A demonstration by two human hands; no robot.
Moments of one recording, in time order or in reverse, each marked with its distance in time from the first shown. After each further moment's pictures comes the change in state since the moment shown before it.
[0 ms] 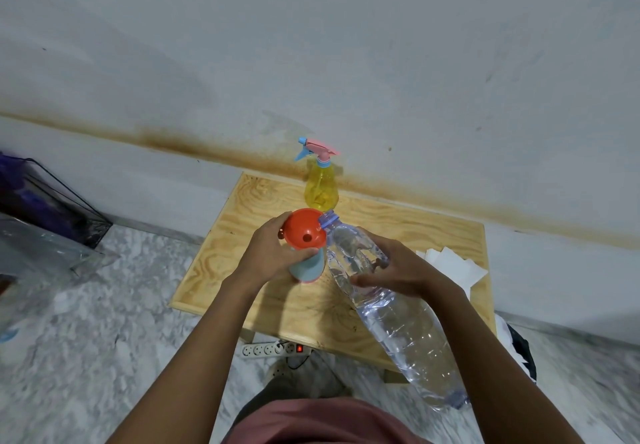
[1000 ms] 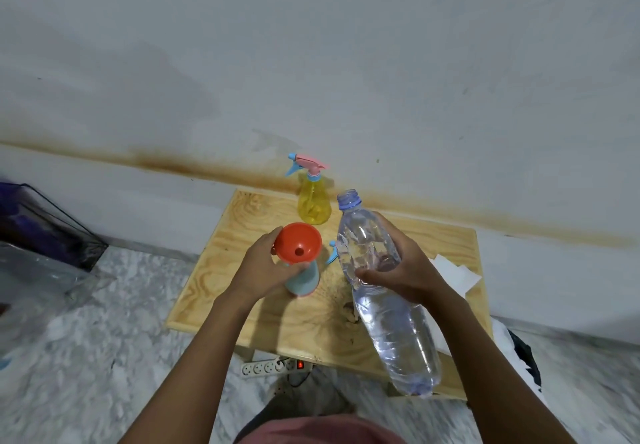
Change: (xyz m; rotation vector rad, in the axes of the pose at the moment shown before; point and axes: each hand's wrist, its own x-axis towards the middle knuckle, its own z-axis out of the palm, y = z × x) left_hand -0.006 0.010 -0.003 0.007 -0.034 0.005; right_hand -0.018 -0.012 -0.011 0.117 0.278 -0.147
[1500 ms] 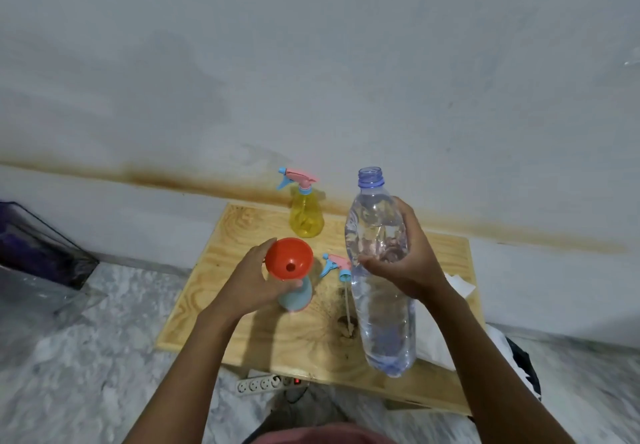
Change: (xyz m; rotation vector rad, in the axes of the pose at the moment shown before) left_hand 0.006 0.001 -0.008 0.044 -0.100 -0.060; right_hand 0.013 -0.013 -0.018 0.184 0.208 -0.089
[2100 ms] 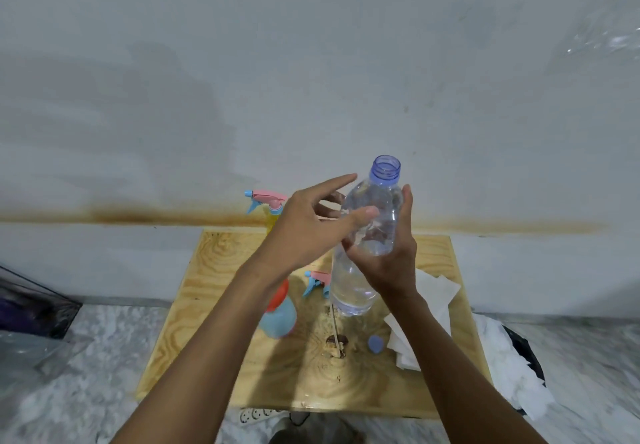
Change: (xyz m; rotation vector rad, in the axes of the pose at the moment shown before) left_hand 0.024 0.194 0.018 -0.284 -0.089 0.372; right_hand 0.026 0.021 0.003 -0.350 0.548 -0.289
